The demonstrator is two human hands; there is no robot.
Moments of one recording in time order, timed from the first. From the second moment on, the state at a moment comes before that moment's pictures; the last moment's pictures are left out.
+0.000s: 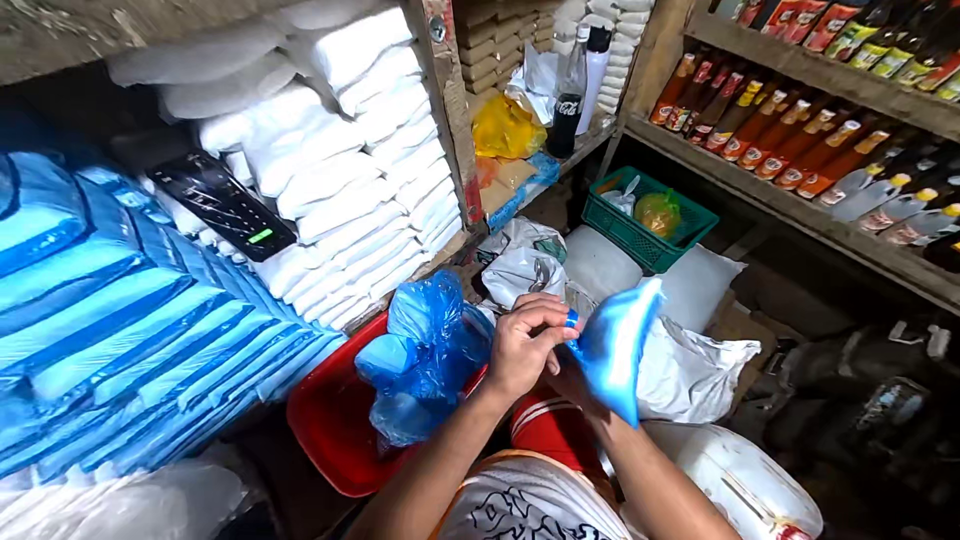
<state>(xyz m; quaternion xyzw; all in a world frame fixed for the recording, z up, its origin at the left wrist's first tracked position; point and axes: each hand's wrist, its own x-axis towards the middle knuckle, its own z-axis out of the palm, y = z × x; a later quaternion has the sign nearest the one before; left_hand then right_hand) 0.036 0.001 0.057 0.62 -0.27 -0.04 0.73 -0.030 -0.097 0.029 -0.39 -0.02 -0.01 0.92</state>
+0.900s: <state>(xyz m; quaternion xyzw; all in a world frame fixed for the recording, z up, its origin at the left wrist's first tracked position) 0.049 0.013 -0.098 0.67 -0.32 -0.19 0.64 -0.053 -0.161 -0.074 -0.87 0.07 -0.09 0.48</state>
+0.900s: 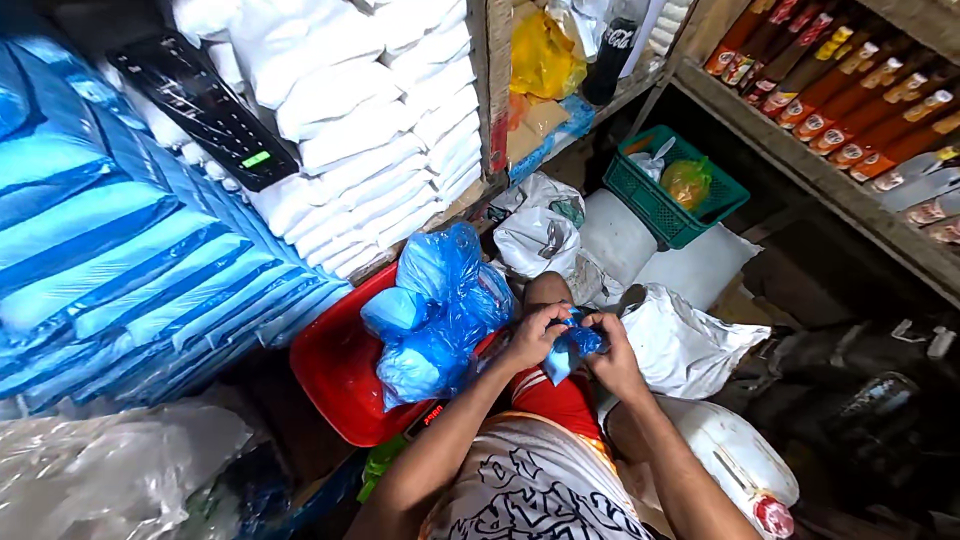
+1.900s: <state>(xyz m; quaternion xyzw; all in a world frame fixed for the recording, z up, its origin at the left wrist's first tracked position) 0.047 0.006 -0.098 0.73 -0.22 -0.15 0.63 -0.043 -0.143 -0.091 -0.88 0.08 -0.16 0.44</state>
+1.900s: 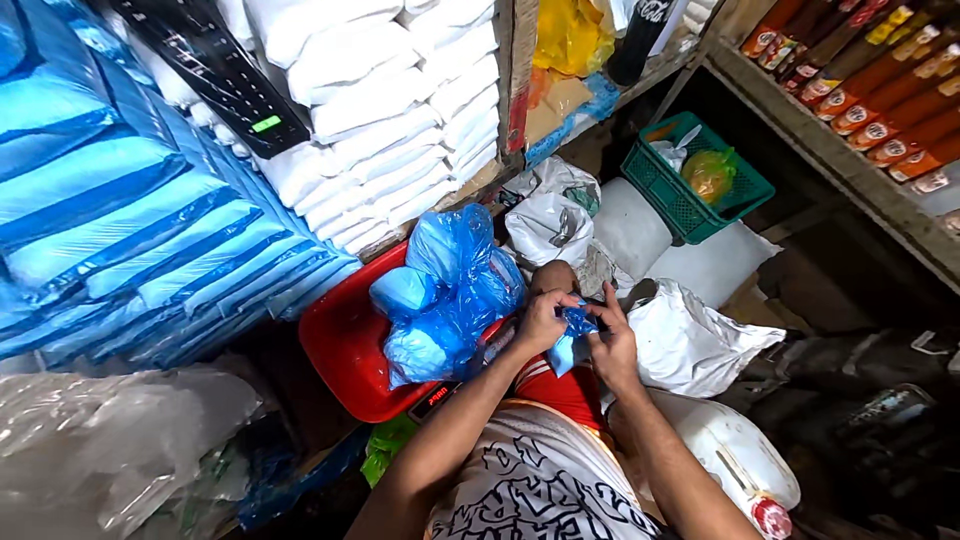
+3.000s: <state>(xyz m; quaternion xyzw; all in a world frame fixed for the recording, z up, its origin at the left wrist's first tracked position) 0.071 0.100 0.015 0.57 -0.08 -0.13 0.81 -0.012 -0.081 -0.034 -0.38 -0.06 0.16 0.91</state>
